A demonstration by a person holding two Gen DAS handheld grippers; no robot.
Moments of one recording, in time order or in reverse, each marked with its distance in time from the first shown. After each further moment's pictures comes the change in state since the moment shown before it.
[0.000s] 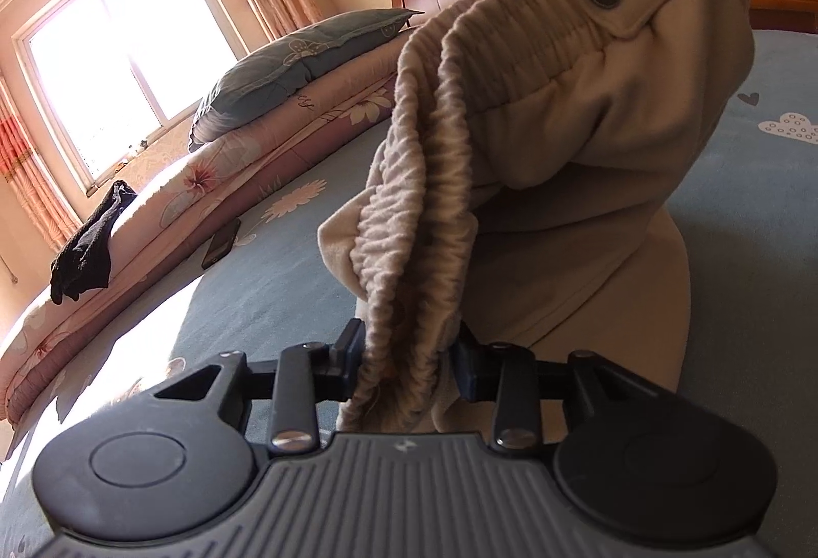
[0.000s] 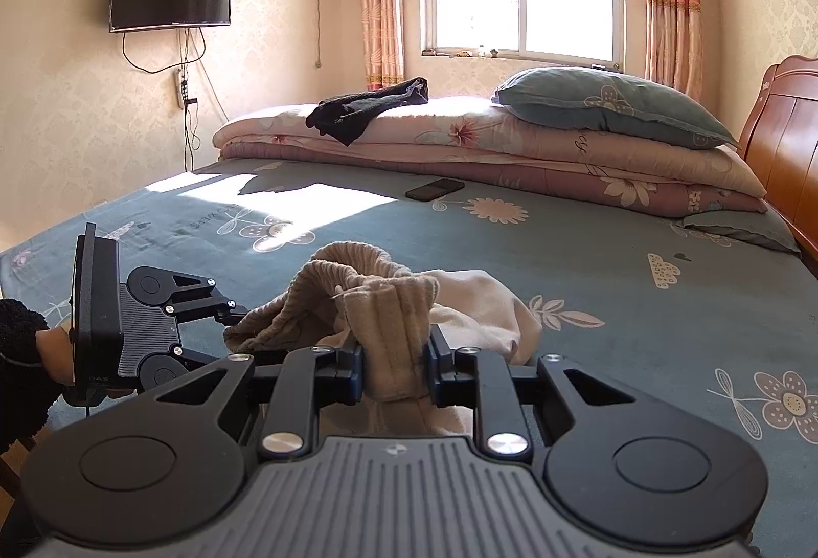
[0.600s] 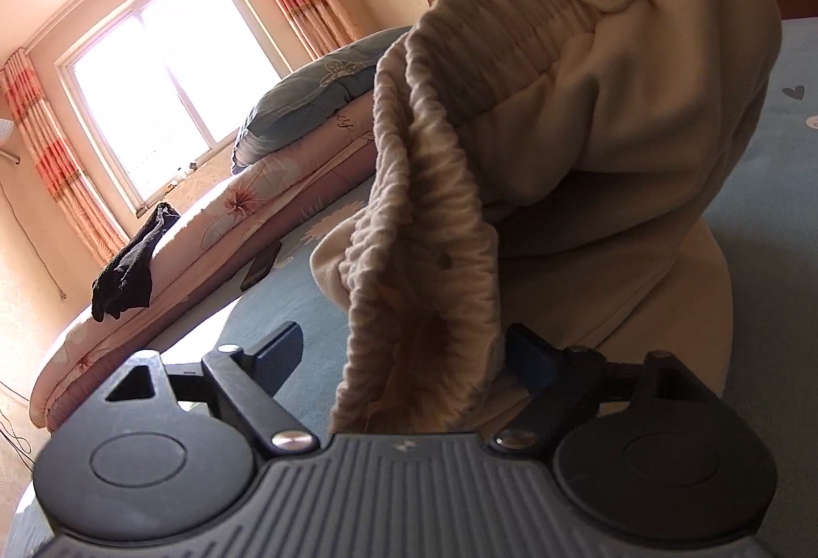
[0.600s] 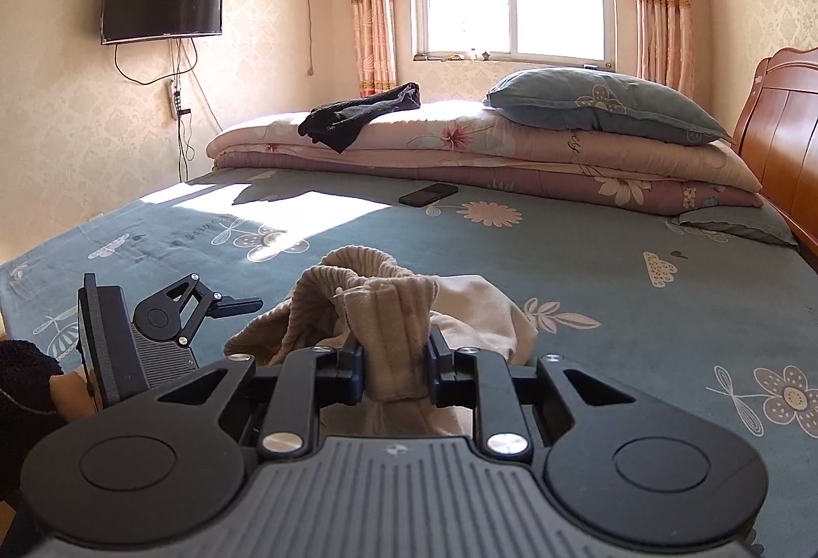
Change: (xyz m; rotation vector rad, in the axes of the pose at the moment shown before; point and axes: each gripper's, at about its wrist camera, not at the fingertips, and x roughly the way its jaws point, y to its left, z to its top) left arm 0.026 -0.030 0.012 -0.005 -0.027 0.144; right arm 0.003 -0.012 0.001 0.029 -0.012 -0.004
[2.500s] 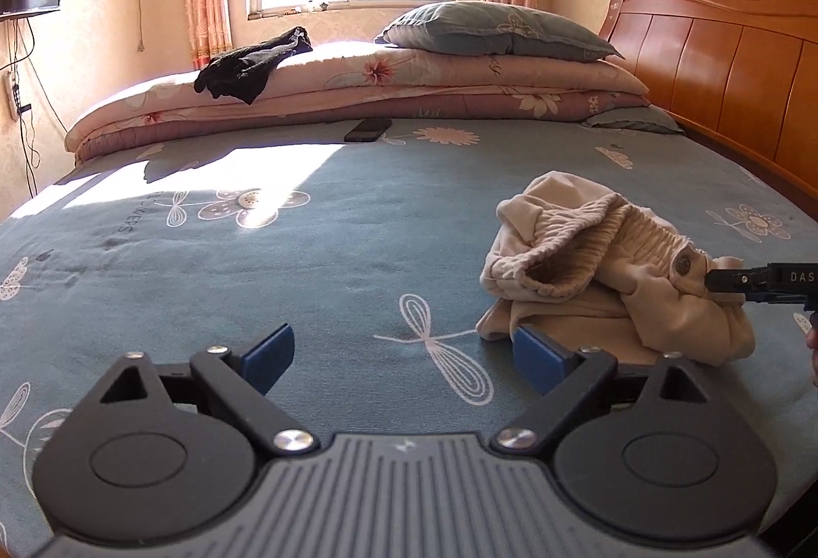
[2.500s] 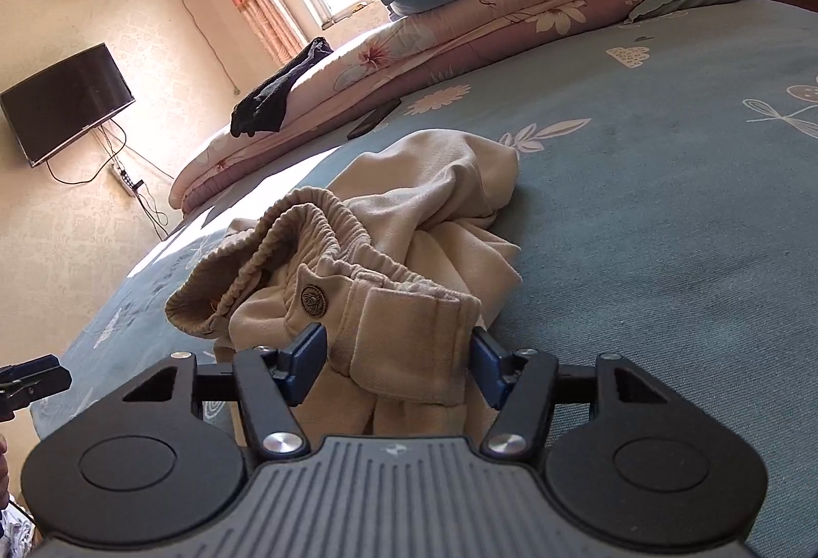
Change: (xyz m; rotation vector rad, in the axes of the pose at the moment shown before) left arm -0.130 0.108 -0.045 -0.608 0.185 0.017; right arm 0.080 -0.052 -0.107 0.473 0.056 0.071
